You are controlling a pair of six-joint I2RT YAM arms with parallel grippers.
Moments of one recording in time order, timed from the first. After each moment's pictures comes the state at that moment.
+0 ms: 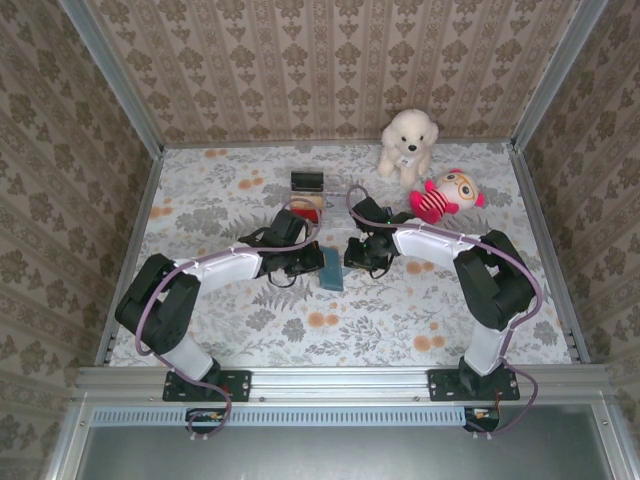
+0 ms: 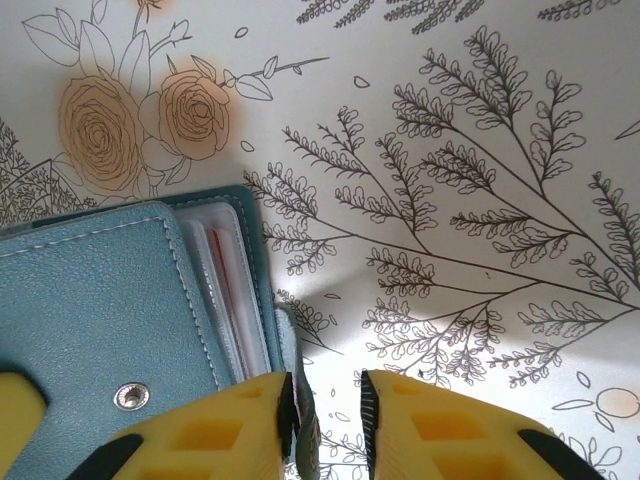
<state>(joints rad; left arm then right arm) -0.68 1.60 0.87 -0.20 0.30 -0.75 0.57 1.80 1.15 -0.56 -0.20 0.72</state>
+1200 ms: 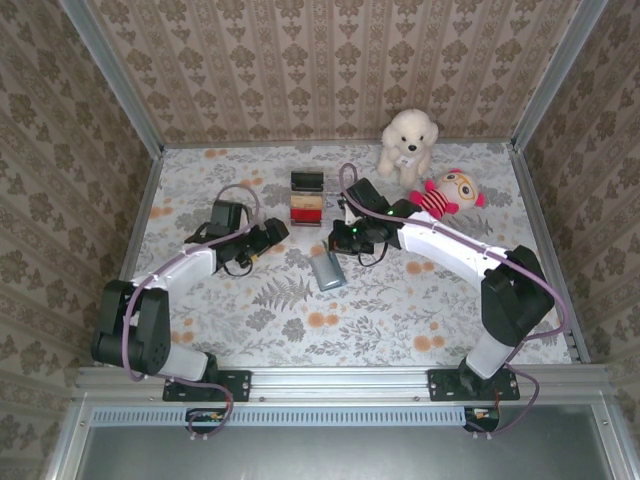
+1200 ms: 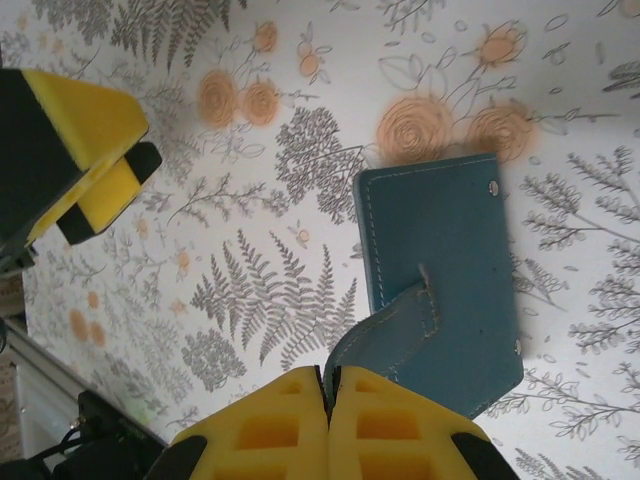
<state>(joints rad) -0.30 1.43 0.78 -0.23 0.36 -0.75 0.64 1.67 1.31 -0.62 -0.29 0.71</state>
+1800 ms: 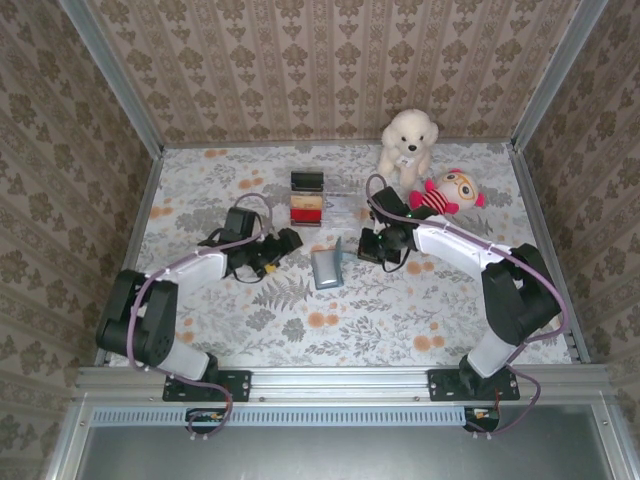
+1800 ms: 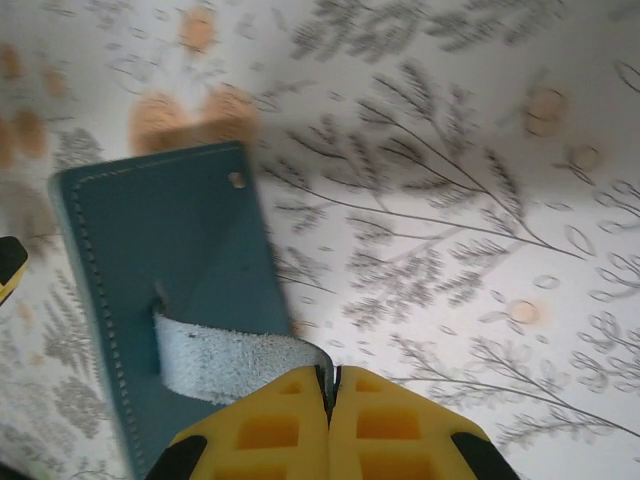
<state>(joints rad) -0.40 1.51 0.74 -0.15 0.50 -0.85 0.49 1.65 1.12 -0.64 -0.24 0.71</state>
